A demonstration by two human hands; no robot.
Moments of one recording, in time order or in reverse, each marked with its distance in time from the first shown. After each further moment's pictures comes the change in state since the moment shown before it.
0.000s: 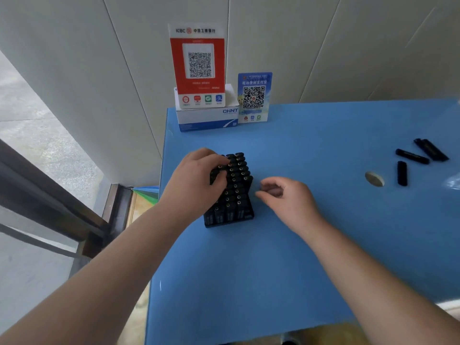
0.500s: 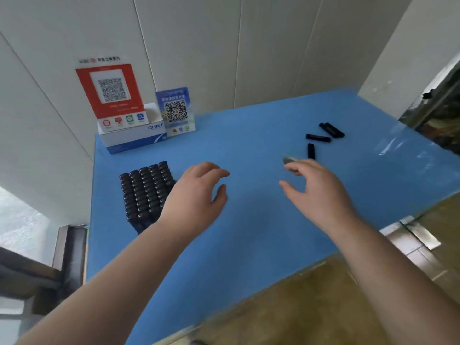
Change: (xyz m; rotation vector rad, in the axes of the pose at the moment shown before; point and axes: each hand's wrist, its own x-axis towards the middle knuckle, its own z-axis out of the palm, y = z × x) left_hand -0.020 0.118 0.065 0.059 -0.101 0.298; right_hand -0.097 0.033 -0.168 -0.419 0.340 -0.016
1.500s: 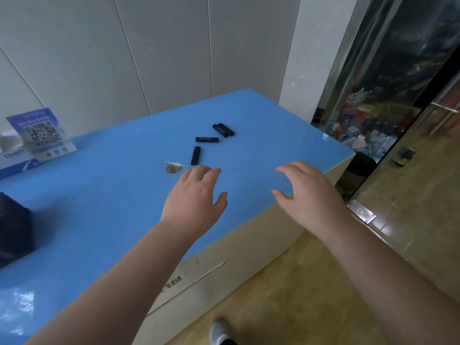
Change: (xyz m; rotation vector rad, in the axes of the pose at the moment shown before) left_hand 0.068 0.257 0.163 0.186 -0.139 0.077; right_hand -0.059 0.239 -0.173 -0.293 0.006 0.057
